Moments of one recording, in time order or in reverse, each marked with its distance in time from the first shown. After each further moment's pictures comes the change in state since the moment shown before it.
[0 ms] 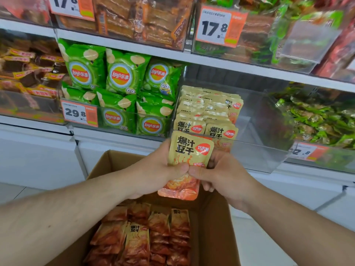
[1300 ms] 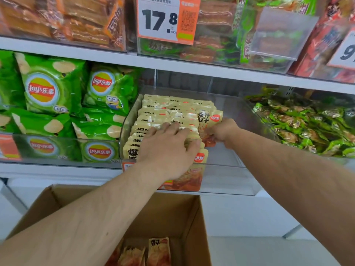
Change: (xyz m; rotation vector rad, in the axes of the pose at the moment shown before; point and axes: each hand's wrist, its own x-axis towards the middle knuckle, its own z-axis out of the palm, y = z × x) left_hand 0.165 0.032 0.054 1.249 0.231 0.094; right_hand 0.217 0.042 -0.191 -0.244 0.580 0.226
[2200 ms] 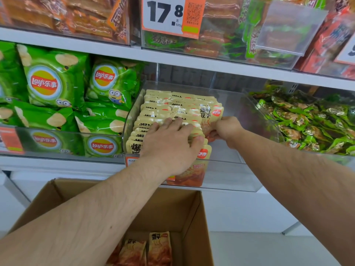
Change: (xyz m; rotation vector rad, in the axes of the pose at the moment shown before) left_hand -0.002 0.000 0.001 -0.023 -0.026 -0.006; right_hand -0.011 0.003 0.002 0.122 -0.048 -0.011
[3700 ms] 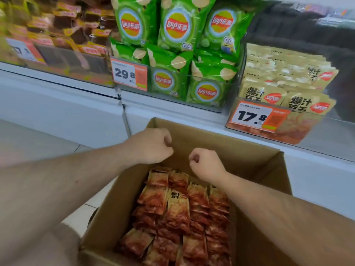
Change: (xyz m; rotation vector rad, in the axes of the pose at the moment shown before) left_hand -0.184 -0.197 0.003 -0.250 -0.344 -0.399; right_hand -0.217 0.094 0.239 -0.560 -0.491 -0.515
